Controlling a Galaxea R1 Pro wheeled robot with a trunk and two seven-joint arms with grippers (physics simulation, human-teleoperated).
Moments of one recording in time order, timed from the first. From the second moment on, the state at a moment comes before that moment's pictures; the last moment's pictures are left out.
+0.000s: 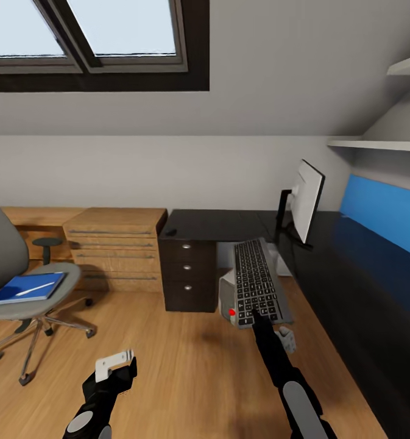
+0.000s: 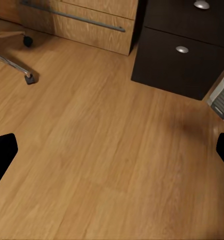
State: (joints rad) left arm 0.02 -0.06 -0.06 -1.52 0.20 0.36 0.36; right arm -0.16 0.11 0.09 -1.35 -1.17 0.00 0.05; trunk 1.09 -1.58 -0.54
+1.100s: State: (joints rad) left arm 0.02 -0.06 -0.06 -1.52 0.20 0.36 0.36; right arm -0.16 0.08 0.09 -1.37 -1.57 0.18 0.05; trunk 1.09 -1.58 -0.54
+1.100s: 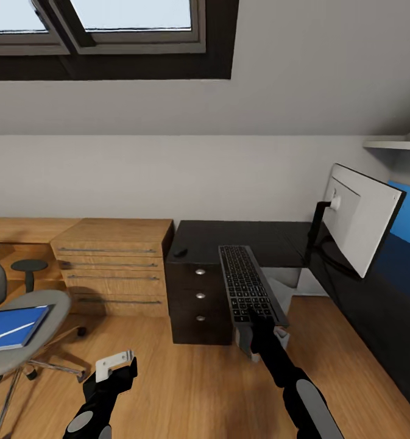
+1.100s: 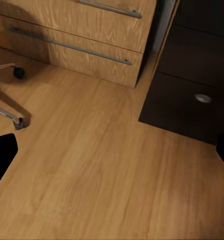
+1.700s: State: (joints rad) left arm 0.02 -0.06 -0.06 -1.52 0.20 0.36 0.36; right arm -0.16 0.08 0.09 -1.34 -1.57 0.17 0.05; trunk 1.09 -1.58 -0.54
